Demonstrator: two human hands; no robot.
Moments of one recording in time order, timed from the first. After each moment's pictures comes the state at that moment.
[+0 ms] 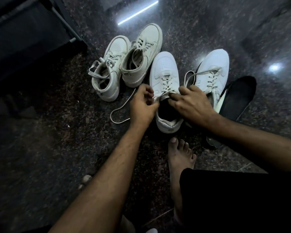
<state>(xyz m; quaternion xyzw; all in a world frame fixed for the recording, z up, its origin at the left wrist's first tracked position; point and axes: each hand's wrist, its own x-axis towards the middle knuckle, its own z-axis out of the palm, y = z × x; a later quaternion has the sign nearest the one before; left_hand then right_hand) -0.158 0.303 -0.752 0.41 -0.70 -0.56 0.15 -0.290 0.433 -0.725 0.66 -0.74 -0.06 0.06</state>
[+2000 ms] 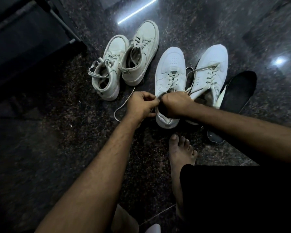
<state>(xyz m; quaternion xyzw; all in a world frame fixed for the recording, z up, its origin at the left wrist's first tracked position) -0.162 0.294 -0.733 0.48 -0.58 -0.66 -0.03 -0.273 0.391 -0.730 0.57 -0.79 -0.06 -0.23</state>
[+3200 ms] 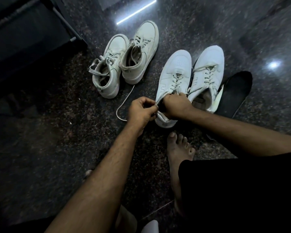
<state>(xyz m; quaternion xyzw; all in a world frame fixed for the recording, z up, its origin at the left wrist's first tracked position) -0.141 0.318 -0.732 0.49 -0.54 -0.68 0.02 -0.260 0.401 -0.732 0.49 -0.83 -0.06 -0.24</state>
